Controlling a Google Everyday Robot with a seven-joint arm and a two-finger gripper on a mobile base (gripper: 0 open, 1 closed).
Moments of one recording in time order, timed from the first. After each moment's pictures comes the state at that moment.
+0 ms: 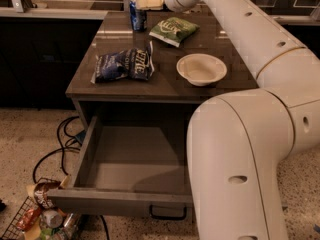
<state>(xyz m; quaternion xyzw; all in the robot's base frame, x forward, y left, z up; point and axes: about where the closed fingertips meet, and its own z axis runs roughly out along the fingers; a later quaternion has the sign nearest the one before) 0.893 -0.034 0.948 -0.11 0.87 0.18 0.45</state>
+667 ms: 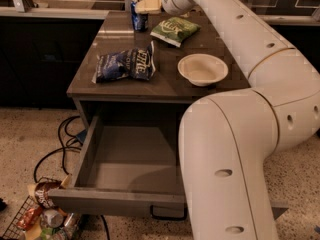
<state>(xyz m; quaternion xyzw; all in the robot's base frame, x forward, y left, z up) 0.901 -0.026 0.931 -0.10 0.88 0.17 0.44</state>
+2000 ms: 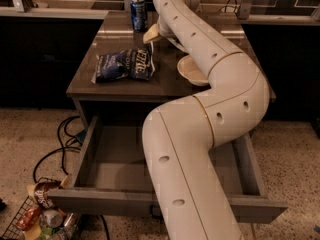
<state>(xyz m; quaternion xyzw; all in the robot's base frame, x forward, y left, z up) 0.931 -0.058 0.816 -0.05 0.94 0.01 0.34</state>
